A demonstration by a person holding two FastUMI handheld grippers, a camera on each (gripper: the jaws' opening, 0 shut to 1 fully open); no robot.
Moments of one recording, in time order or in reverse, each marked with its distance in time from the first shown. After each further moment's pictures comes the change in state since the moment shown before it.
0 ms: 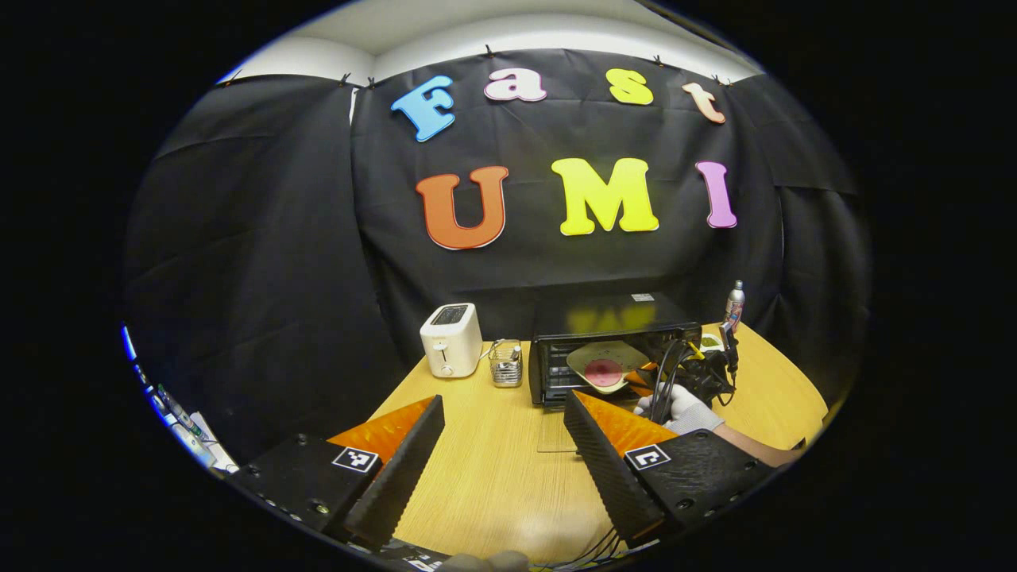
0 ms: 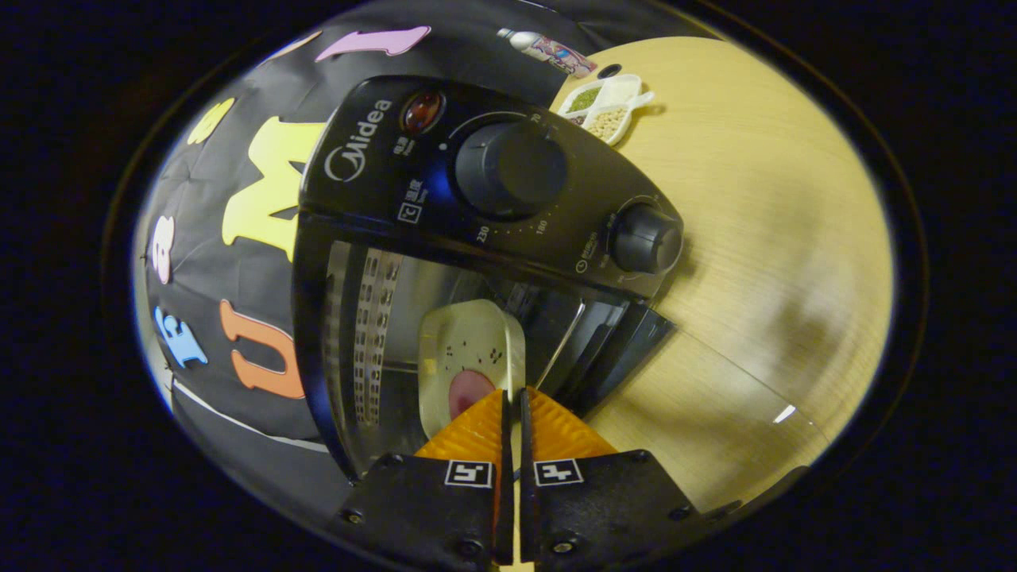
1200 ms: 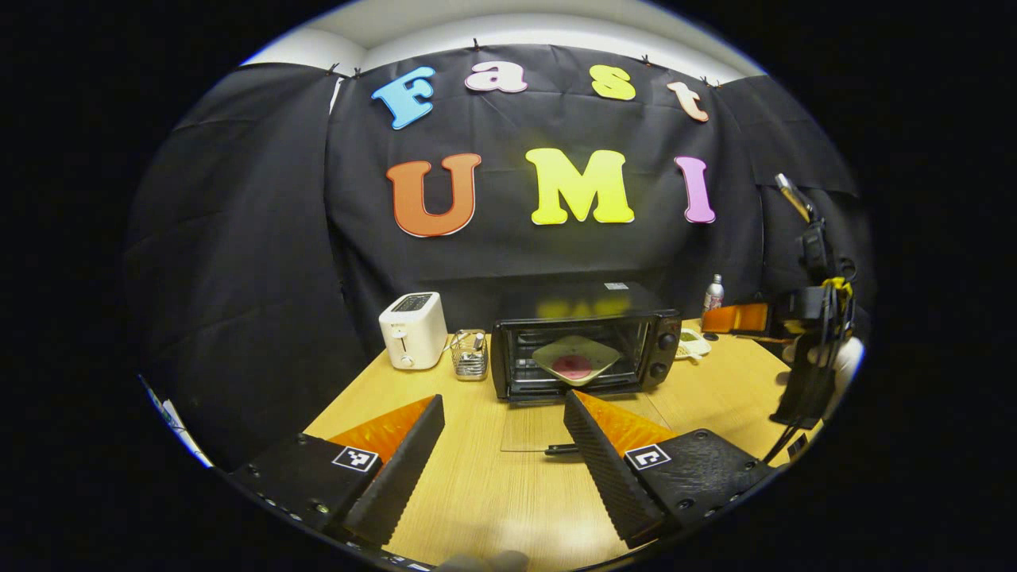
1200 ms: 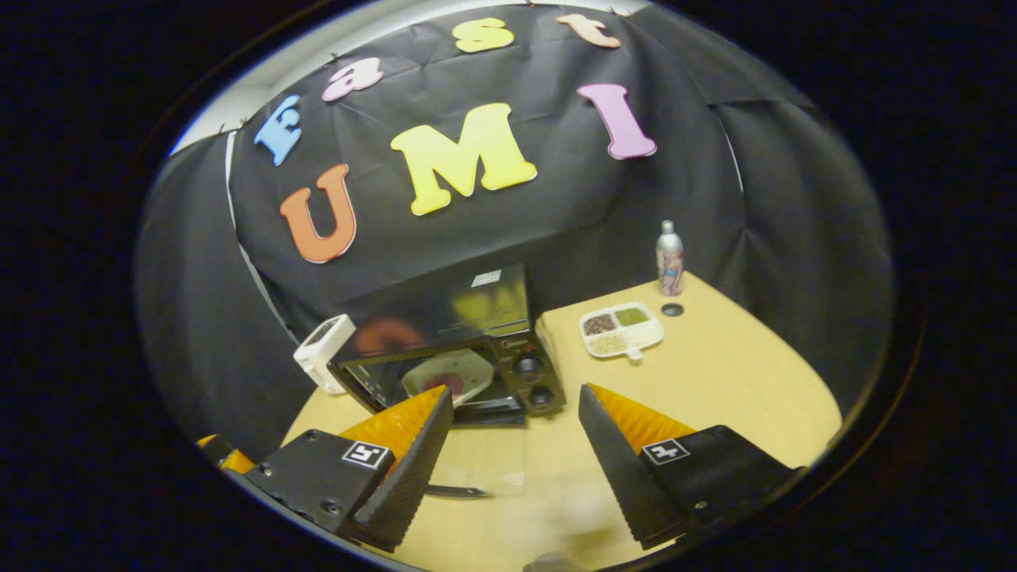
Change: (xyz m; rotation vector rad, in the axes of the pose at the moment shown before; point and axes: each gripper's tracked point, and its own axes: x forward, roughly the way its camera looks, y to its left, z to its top) left arm 0.025 -0.052 -0.052 -0.010 -0.010 -0.127; right arm -0.271 0.018 0.094 -0.985 -0.221 -0.075
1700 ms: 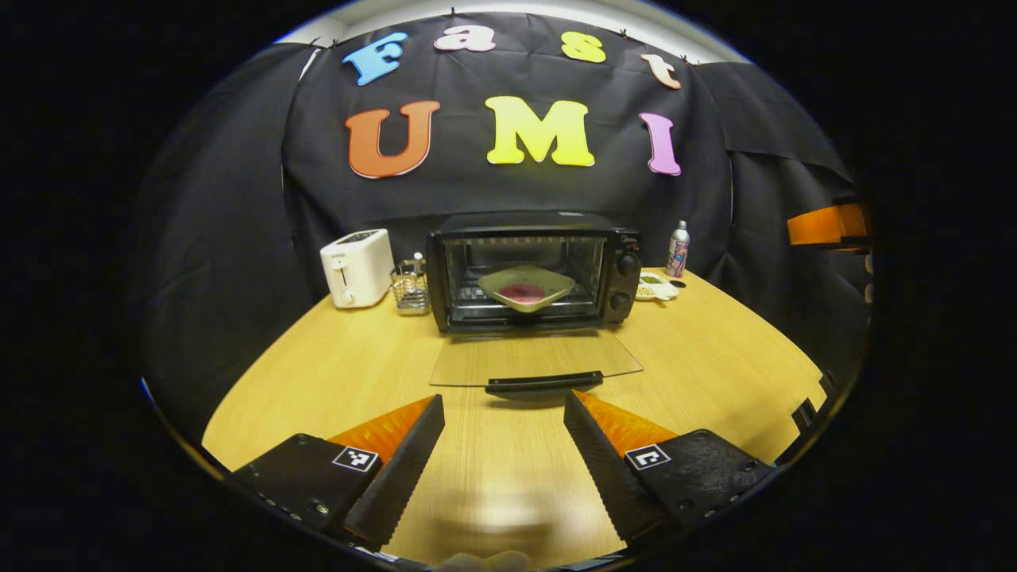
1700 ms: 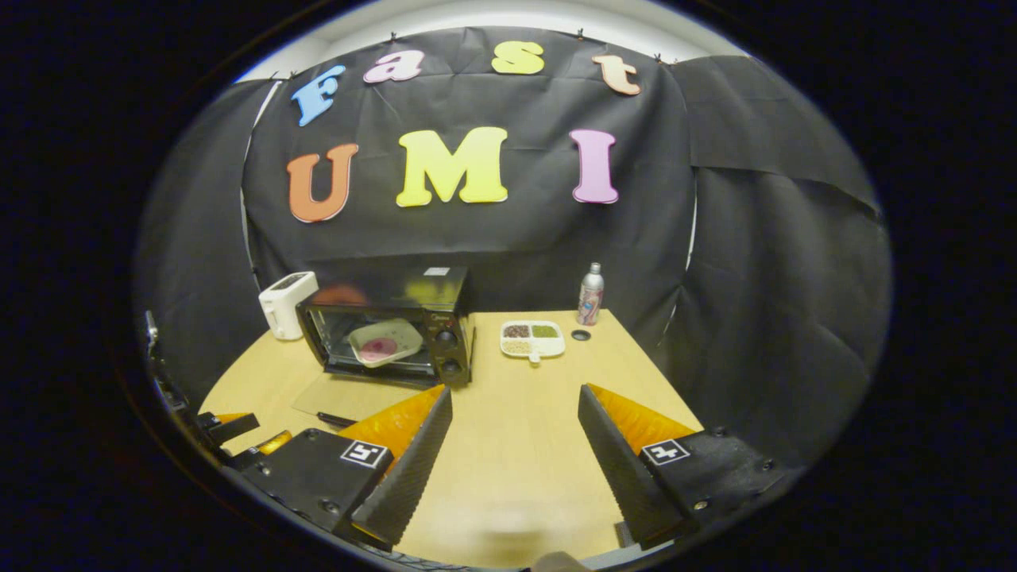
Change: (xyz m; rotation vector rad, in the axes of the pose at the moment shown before) left arm 0.034 -0.070 -0.111 -0.022 0.180 -0.127; right arm -0.118 -0.078 -0.012 -0.215 -0.022 -0.168
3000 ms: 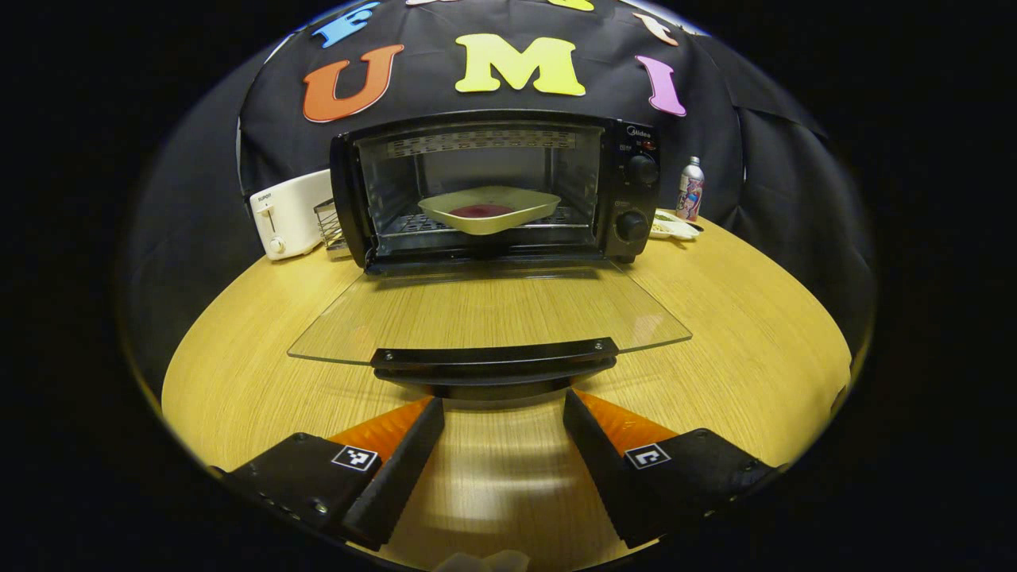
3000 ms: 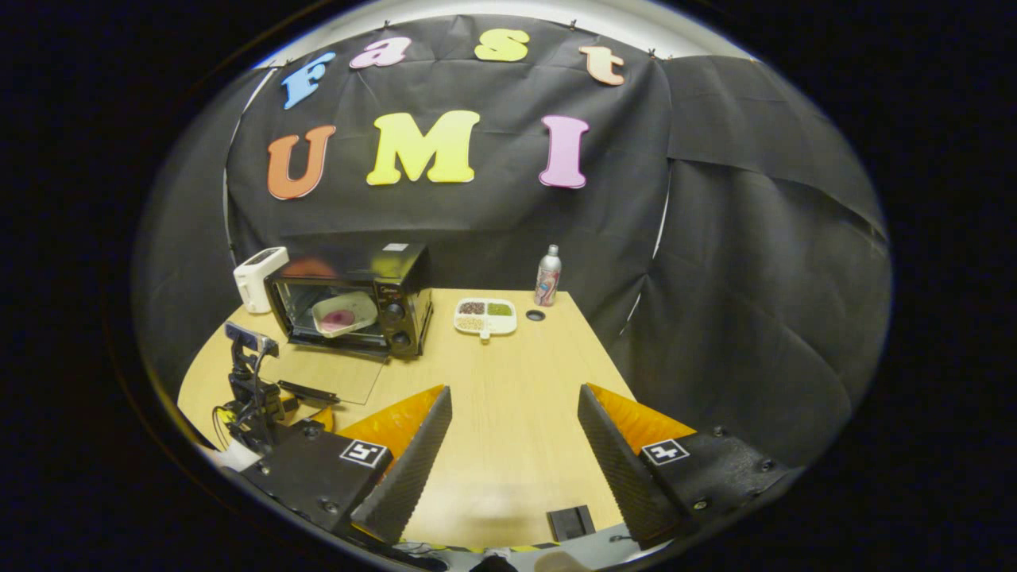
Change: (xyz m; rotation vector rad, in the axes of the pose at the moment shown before) left arm 0.115 -0.034 -0.053 0.036 0.133 -0.018; right arm -0.014 -0.066 -0.008 -0.023 0.083 -0.073
